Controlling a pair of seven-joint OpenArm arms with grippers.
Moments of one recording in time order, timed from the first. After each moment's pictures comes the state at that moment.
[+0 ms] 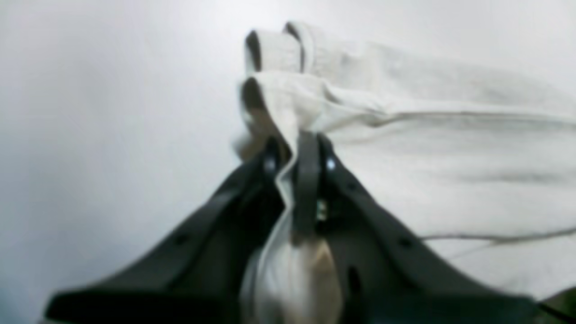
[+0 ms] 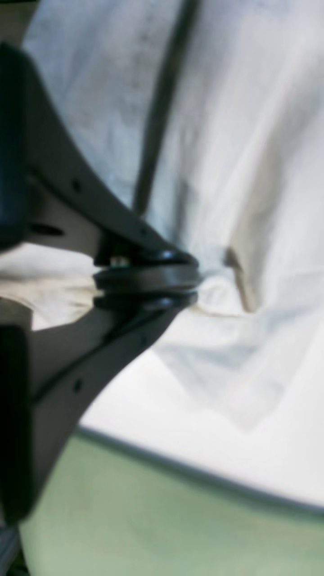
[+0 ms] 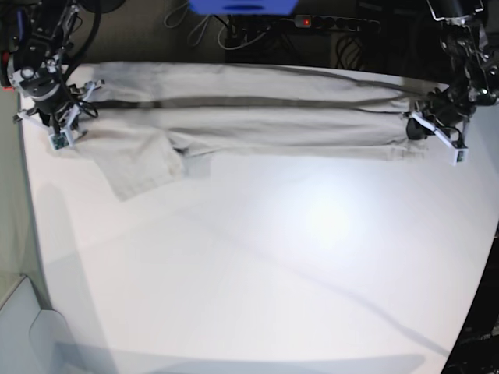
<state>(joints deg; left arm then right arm) 13.3 -19.3 -26.6 82.3 -33.1 -26.9 49.5 -19.0 5.9 32.0 102.3 -9.7 40.3 -38.0</state>
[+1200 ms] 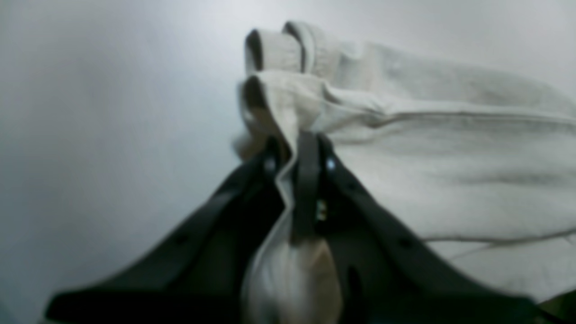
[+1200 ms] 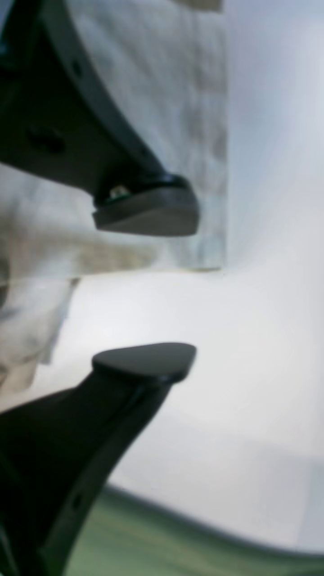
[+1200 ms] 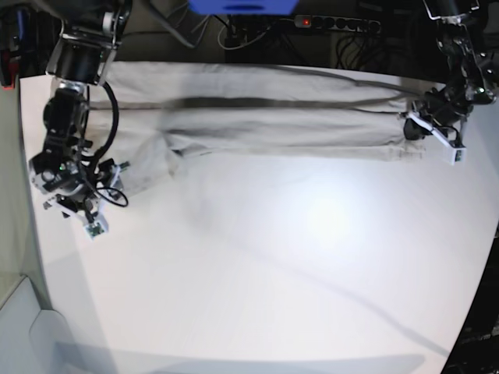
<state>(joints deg) 13.1 -17.8 -26.8 82.5 -32.8 -26.8 49.4 9.0 7.5 19.1 83.4 -10.1 40.1 -51.4</state>
